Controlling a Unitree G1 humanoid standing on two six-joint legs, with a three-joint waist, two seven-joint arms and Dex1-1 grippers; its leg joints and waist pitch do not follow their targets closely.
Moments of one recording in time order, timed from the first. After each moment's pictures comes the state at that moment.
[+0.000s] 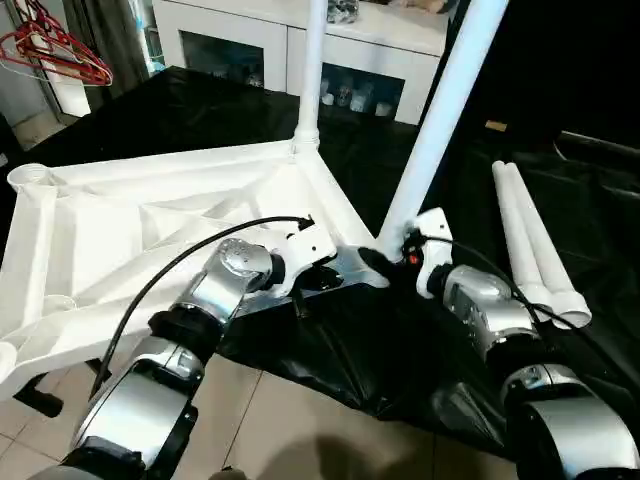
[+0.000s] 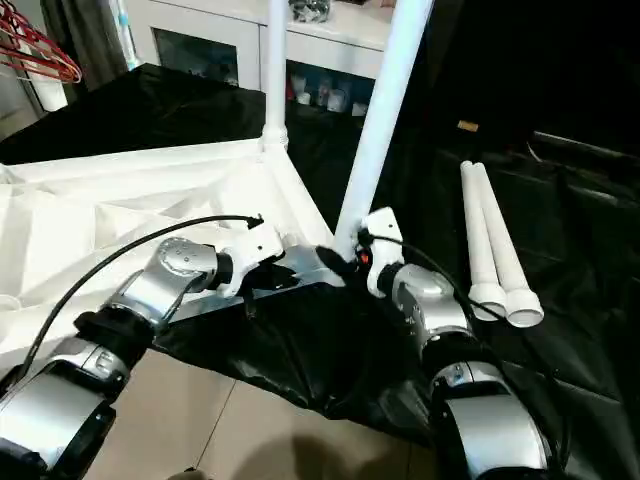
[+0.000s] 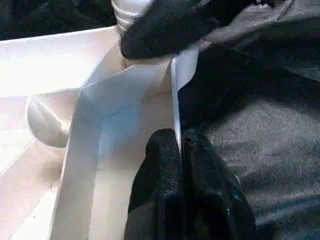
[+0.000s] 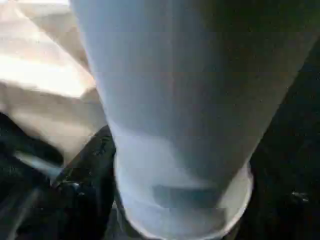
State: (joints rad) left arm -0.76 0.21 -0.31 0.82 0.15 0.06 -0.96; right arm -0.68 -0.18 -0.01 1.03 0.11 -0.04 0.72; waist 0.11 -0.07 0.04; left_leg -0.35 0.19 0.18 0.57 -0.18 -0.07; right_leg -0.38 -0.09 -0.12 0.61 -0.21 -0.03
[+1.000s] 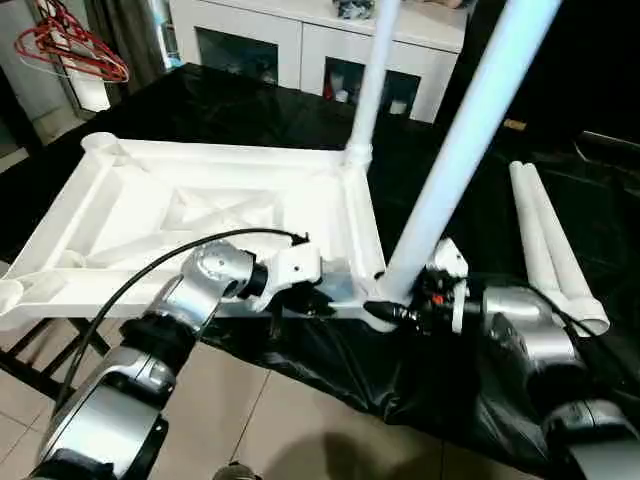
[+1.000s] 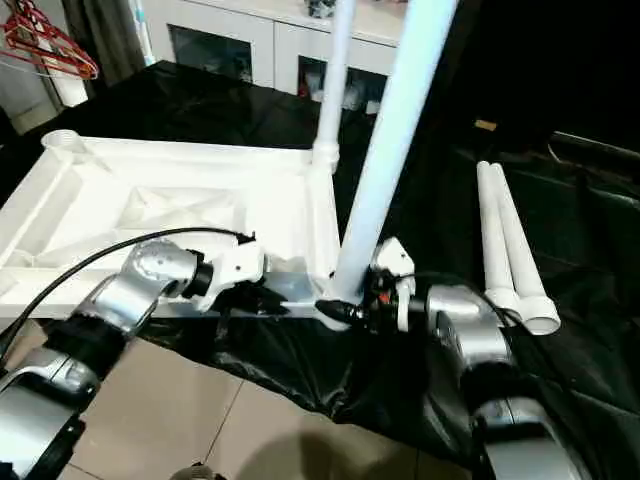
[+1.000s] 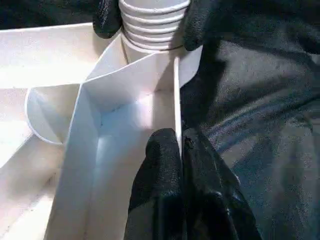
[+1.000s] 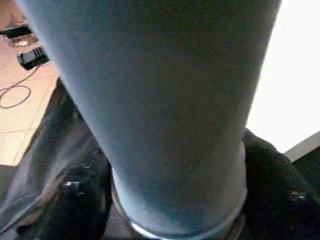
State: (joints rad) left arm -0.70 0.33 -0.37 0.71 0.12 -0.06 -1.25; right arm -0.50 -0.31 0.07 0.77 0.16 -0.04 1.22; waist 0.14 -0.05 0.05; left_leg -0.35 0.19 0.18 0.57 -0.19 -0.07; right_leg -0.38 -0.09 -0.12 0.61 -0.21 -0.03
